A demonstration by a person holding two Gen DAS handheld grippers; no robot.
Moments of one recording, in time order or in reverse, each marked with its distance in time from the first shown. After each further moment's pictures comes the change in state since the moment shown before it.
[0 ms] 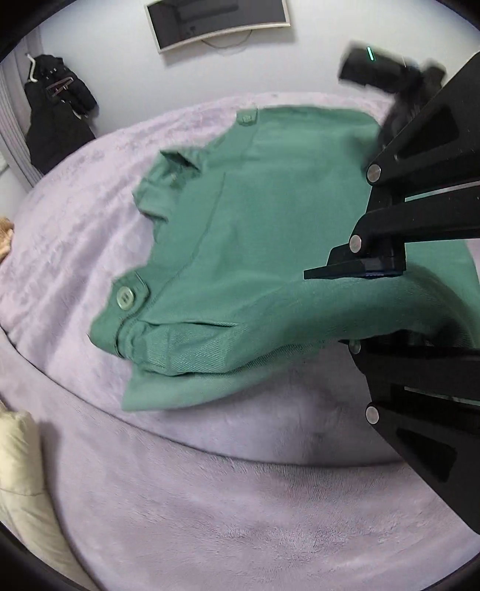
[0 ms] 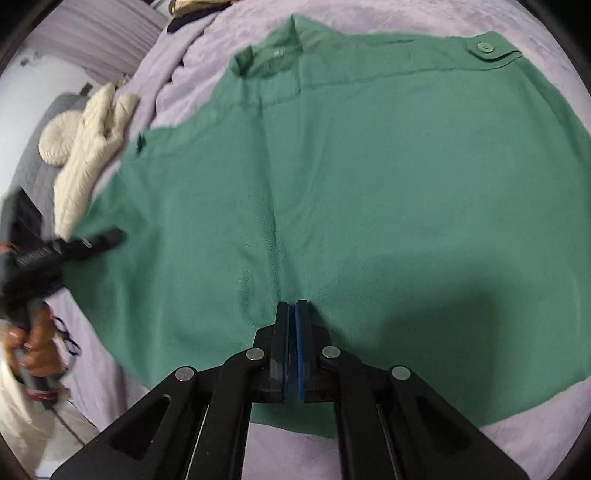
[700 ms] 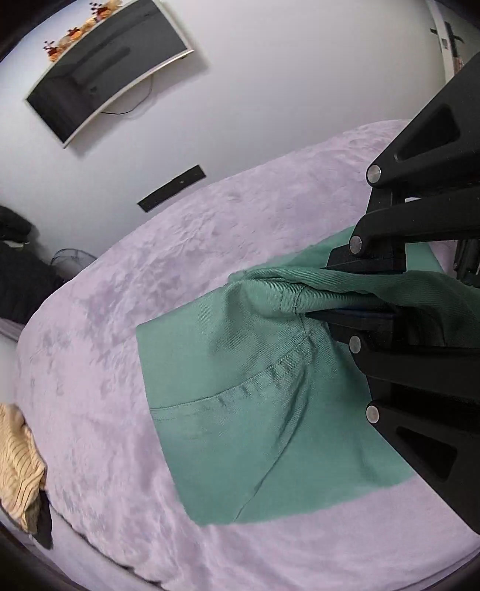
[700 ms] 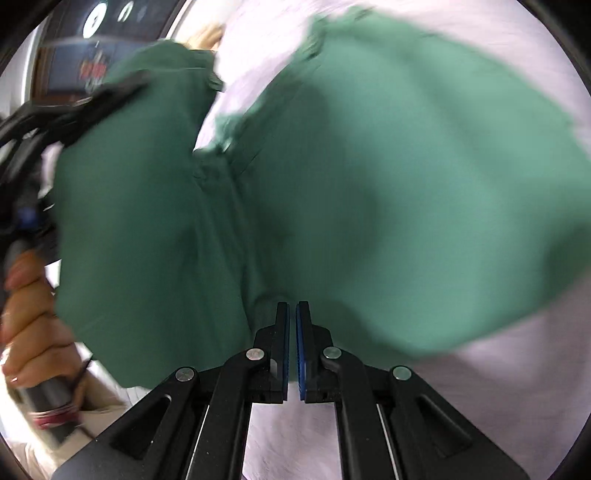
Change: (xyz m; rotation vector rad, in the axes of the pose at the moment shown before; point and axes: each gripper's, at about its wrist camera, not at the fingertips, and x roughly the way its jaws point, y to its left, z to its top) left arm 0.103 -0.339 -0.022 0.427 0.030 -0.030; right arm -0.081 -0.181 -0.048 0.427 -0.159 0.431
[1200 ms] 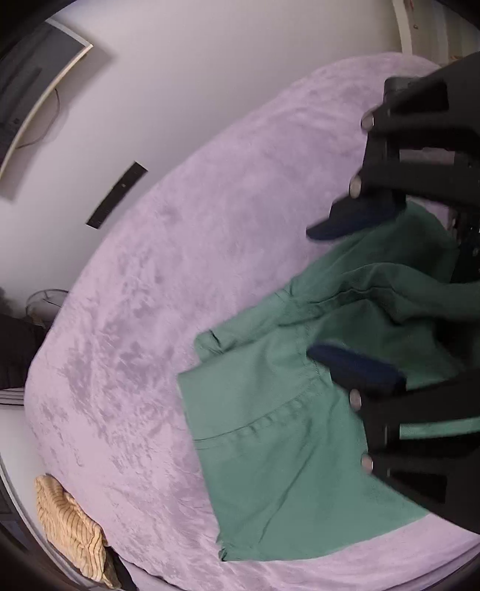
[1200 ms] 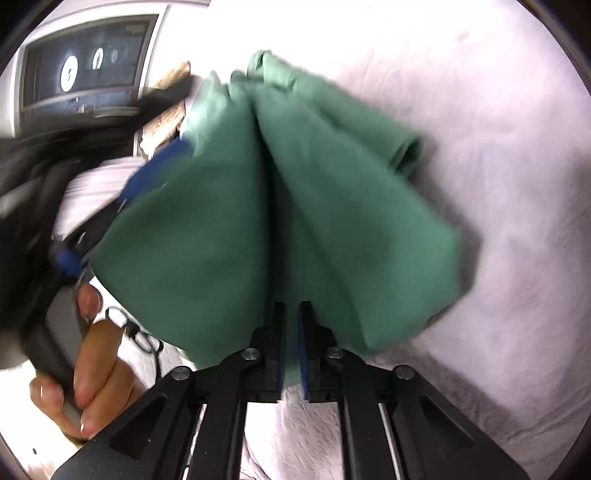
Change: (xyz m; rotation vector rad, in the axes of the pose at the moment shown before) left arm 0.063 -0.082 -0.026 0.267 0.016 0.150; right arm -0.048 -0.085 0.033 0.172 -0.036 0.097
